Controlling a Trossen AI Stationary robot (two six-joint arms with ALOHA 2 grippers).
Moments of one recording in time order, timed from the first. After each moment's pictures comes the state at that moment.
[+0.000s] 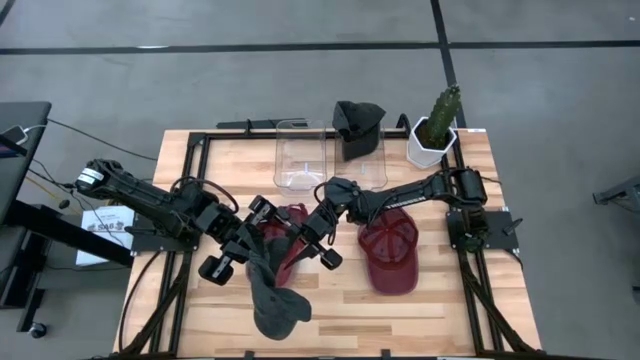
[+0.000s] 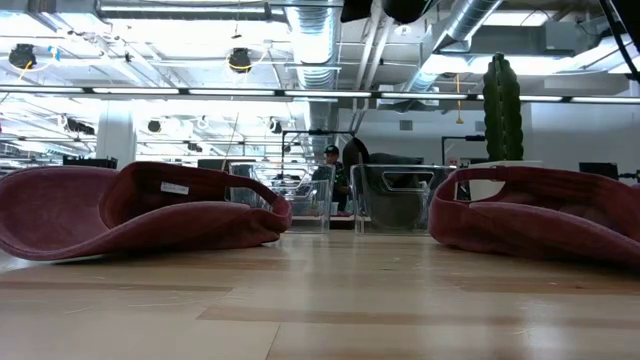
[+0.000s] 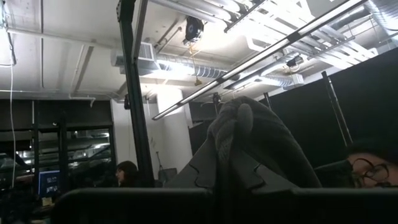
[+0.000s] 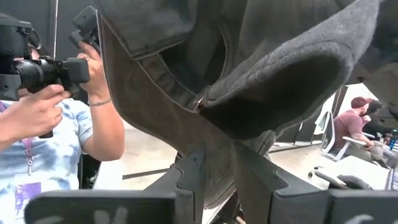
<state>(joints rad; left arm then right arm) -0.35 1.24 0.81 1.08 0.37 0.02 0.08 2.00 1.48 0.76 -0.86 -0.11</state>
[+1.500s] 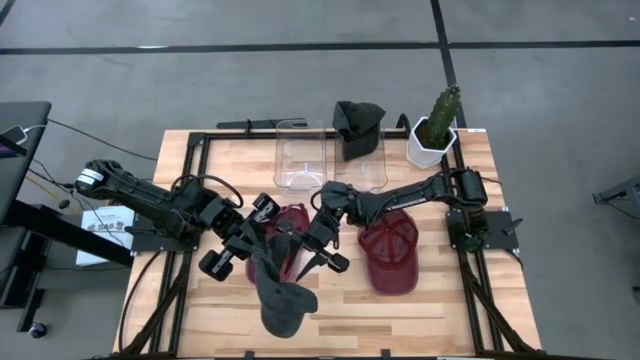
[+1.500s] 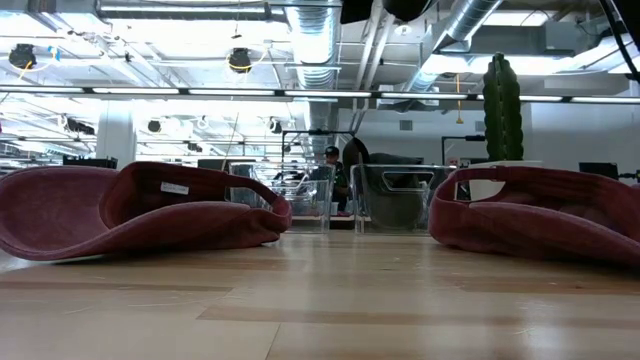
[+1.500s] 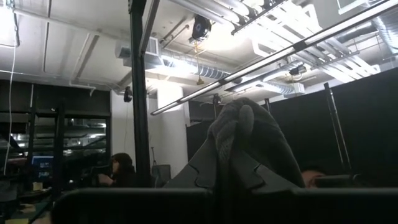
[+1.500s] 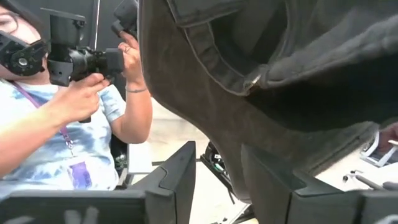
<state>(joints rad) -0.32 1.24 0.81 1.08 0.37 -0.09 0.09 2.00 1.48 0.67 -0.99 -0.18</state>
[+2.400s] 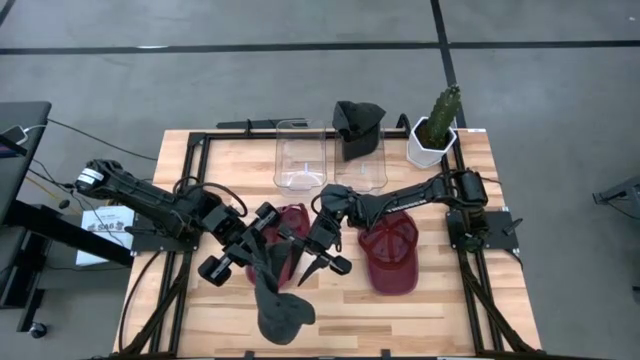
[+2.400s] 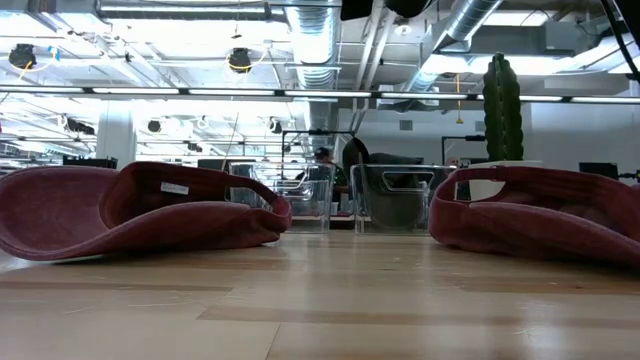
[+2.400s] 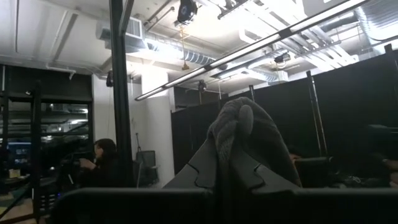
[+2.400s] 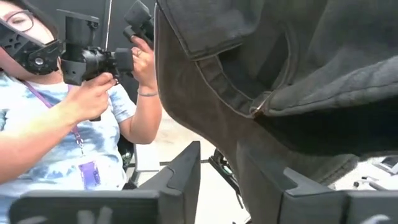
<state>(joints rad) -0.34 1.24 0.81 1.01 0.42 -0.08 0.11 2.00 1.48 0.67 -1.02 -0.19</state>
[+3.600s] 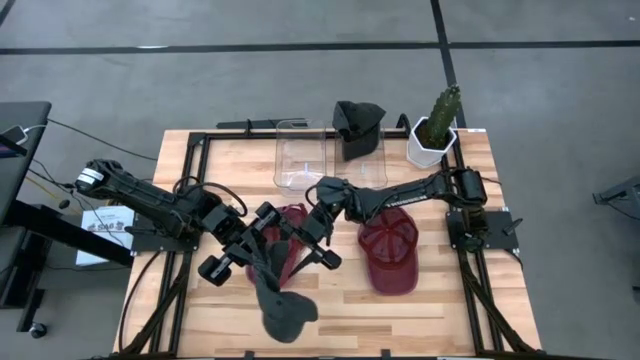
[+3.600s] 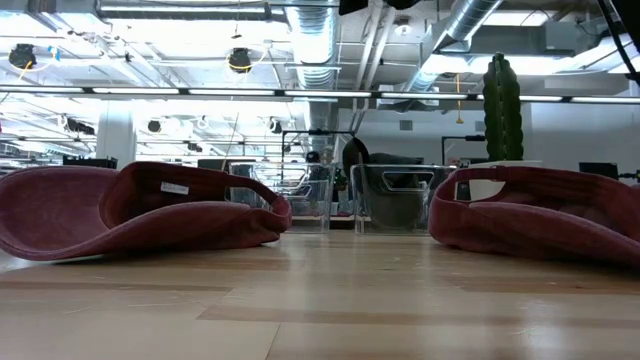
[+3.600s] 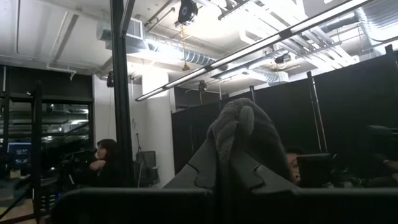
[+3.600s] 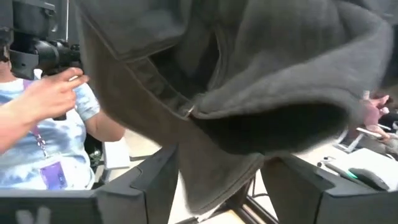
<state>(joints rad) -0.34 1.24 0.81 1.01 0.42 -0.09 0.08 2.00 1.55 0.56 -0.91 -0.22</state>
